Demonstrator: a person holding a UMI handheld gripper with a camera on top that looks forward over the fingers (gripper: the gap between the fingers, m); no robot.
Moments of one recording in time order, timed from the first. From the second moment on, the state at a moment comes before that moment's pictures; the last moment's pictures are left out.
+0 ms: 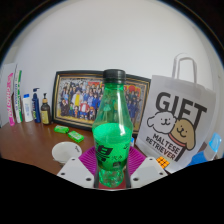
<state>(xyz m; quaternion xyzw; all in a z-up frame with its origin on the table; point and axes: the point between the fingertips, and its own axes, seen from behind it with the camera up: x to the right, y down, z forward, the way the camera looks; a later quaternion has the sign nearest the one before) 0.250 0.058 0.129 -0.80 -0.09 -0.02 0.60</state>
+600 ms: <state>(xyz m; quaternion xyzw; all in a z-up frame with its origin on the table) 0.267 0.067 0.079 -0.80 -0.04 0.01 0.60</state>
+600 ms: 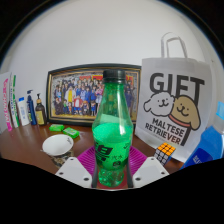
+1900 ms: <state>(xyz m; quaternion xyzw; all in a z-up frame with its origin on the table) 0.093 -0.255 0.206 -0.89 0.01 -0.07 0.45</state>
